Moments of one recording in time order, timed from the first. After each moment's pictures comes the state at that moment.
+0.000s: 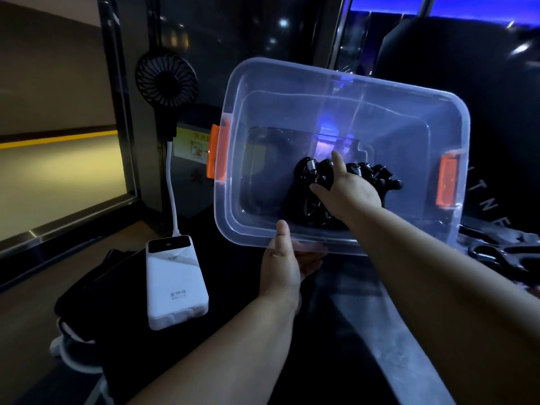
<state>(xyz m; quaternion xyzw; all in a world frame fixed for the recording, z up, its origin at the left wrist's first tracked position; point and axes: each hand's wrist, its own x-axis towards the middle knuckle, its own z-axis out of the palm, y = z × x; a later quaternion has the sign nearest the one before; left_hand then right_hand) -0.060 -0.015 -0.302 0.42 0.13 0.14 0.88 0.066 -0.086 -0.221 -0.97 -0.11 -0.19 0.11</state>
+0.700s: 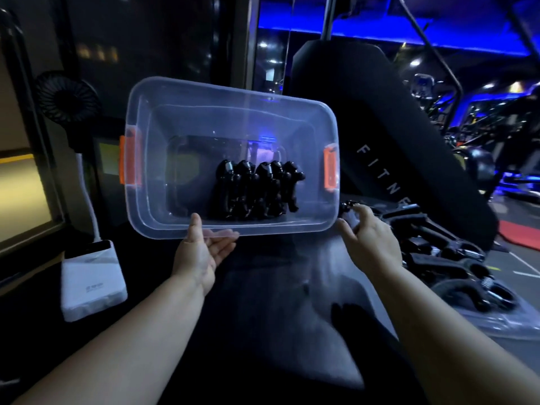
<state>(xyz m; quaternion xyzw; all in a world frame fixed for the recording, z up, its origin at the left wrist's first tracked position) -0.066 -0.020 -0.305 0.40 0.11 0.17 0.89 -0.026 -0.296 -0.274 -0.94 0.01 -0.28 0.22</state>
